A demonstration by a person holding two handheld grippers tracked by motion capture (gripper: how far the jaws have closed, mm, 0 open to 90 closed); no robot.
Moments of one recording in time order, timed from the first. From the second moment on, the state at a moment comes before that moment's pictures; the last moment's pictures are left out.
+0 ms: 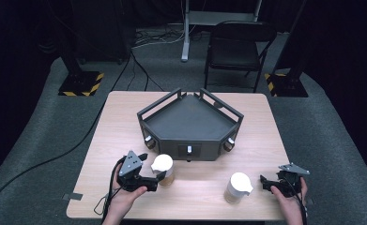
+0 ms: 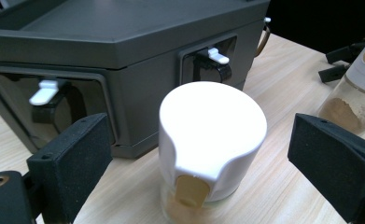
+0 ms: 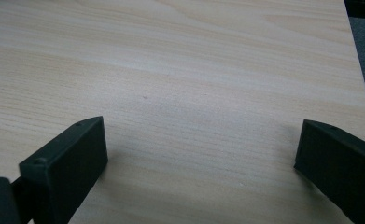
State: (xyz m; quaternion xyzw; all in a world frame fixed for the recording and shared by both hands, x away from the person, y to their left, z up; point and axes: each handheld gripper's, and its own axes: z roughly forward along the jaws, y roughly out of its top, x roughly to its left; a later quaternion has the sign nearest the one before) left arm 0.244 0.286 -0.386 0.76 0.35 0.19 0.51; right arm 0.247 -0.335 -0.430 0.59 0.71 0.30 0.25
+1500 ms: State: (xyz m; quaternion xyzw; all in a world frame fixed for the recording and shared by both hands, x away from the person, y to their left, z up) left arm 0.275 0.266 -0.440 0.75 0.34 0.15 0.55; right arm 0.247 -0.335 -0.430 0.59 0.71 0.30 0.25
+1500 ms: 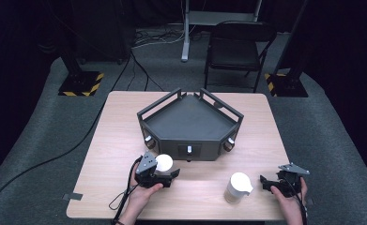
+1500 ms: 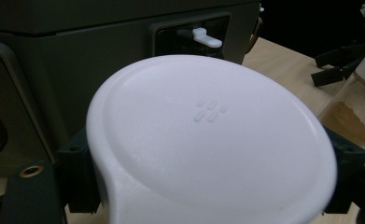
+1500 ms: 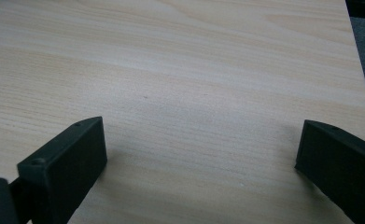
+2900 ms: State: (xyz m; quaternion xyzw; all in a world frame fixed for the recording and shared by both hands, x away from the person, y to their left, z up) left arm 0.267 0.259 -0.409 0.74 0.32 0.18 0.56; right arm 0.247 -0.335 -0.430 0.59 0.71 0.30 0.25
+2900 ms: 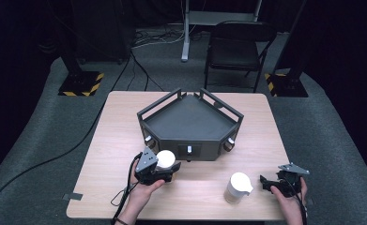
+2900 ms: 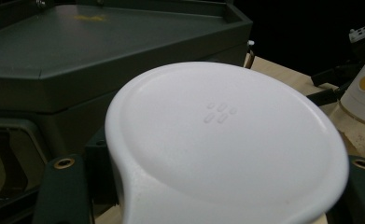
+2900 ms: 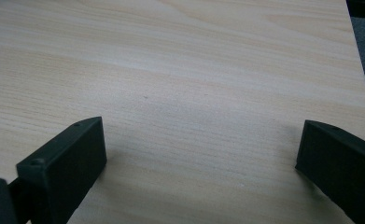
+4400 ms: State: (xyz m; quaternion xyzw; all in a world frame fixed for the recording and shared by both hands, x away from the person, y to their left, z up) left arm 0.290 0.251 -0.344 0.73 0.32 0.21 0.57; right arm 0.247 -0.335 -0.430 0.59 0.71 0.30 0.25
